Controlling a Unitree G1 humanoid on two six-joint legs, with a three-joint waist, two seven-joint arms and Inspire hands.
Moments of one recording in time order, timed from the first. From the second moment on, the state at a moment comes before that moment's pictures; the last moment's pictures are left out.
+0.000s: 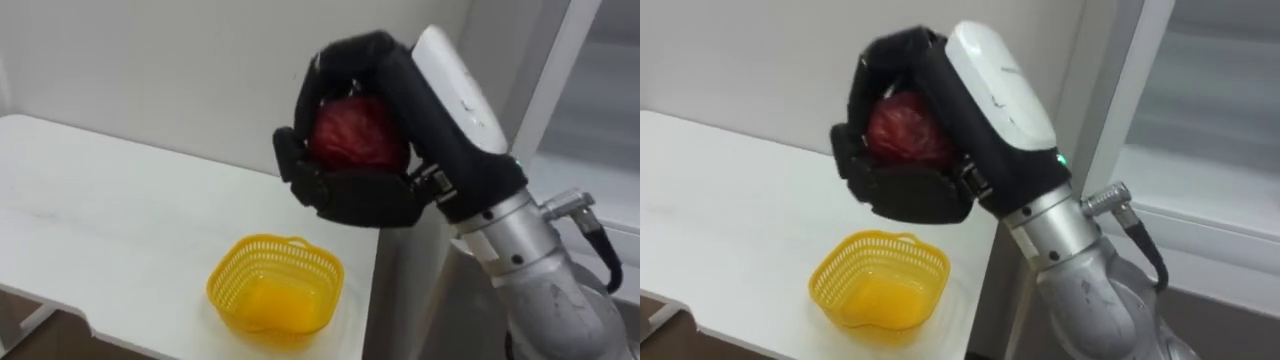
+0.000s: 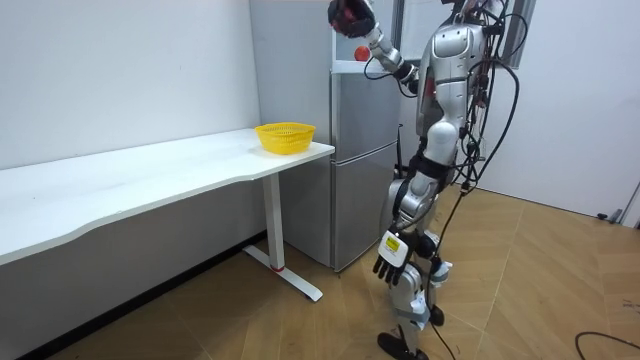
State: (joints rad) left arm 0.21 0.28 -0.02 1.12 0.36 0.01 -0.14; right arm -0.54 -0.42 0.26 -0.17 -0.36 -0.14 -0.05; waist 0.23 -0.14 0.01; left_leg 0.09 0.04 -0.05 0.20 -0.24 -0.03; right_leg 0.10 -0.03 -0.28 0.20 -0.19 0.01
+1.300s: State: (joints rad) left arm 0.10 0.33 -0.05 1.12 0.36 0.05 -0.13; right arm -0.62 -0.41 0.45 0.55 -0.40 -0.07 -0.13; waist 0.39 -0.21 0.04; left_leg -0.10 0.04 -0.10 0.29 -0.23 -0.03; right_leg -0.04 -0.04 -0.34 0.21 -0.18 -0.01
